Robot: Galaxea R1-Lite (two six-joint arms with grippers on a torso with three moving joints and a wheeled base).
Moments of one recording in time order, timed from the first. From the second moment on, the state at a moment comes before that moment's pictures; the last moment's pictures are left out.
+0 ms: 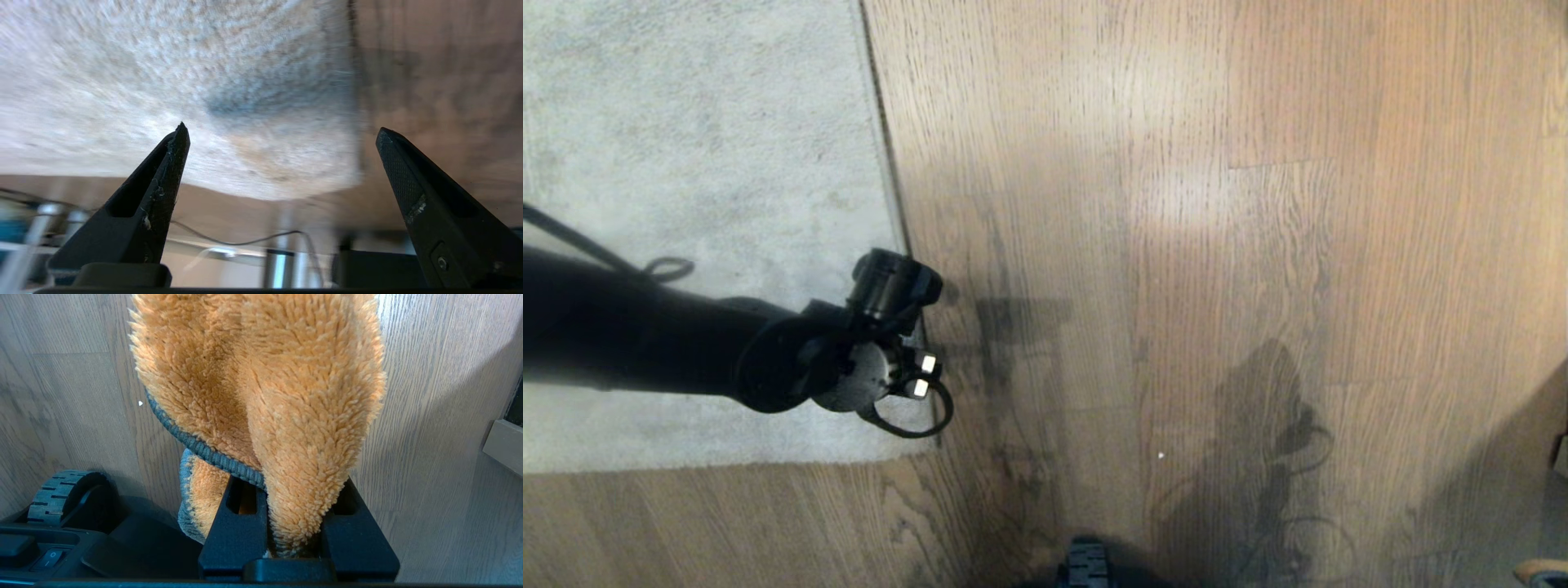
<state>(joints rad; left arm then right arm) -0.48 1.88 -1.06 0.02 0.58 -0.11 0.01 0.00 0.00 0.00 0.02 -0.07</state>
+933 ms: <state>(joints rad) -0.43 1.96 -1.11 0.02 0.70 0.00 0.01 0.00 0.00 0.00 0.02 -0.07</state>
